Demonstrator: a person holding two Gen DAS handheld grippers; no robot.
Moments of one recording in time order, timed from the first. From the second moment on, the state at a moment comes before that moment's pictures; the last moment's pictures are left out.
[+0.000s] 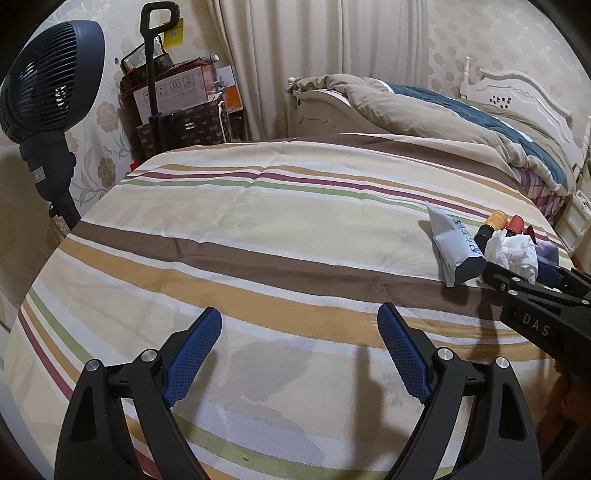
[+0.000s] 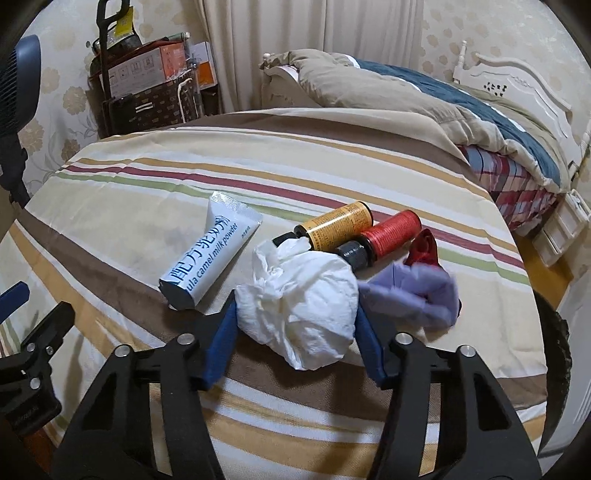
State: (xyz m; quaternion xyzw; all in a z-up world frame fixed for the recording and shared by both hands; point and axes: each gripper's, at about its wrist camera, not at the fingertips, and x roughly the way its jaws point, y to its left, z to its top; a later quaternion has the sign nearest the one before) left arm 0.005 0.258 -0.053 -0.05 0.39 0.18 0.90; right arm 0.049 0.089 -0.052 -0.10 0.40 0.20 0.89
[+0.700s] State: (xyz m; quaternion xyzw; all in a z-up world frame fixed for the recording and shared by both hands) left arm 0.034 0.211 -0.052 -0.03 0.39 0.14 0.91; right arm 0.051 0.045 -0.052 -0.08 0.40 0.18 0.89
